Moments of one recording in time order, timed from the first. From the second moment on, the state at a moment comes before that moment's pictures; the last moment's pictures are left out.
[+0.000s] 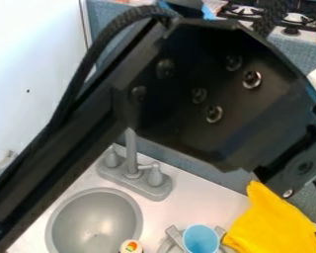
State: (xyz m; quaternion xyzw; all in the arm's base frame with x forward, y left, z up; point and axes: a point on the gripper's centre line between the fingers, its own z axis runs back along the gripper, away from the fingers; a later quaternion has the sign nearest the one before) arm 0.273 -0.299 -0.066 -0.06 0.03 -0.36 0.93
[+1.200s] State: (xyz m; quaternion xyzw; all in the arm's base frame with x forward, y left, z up) arm 0.257 -0.270 -0.057 -0.05 0.06 -0.30 0.95
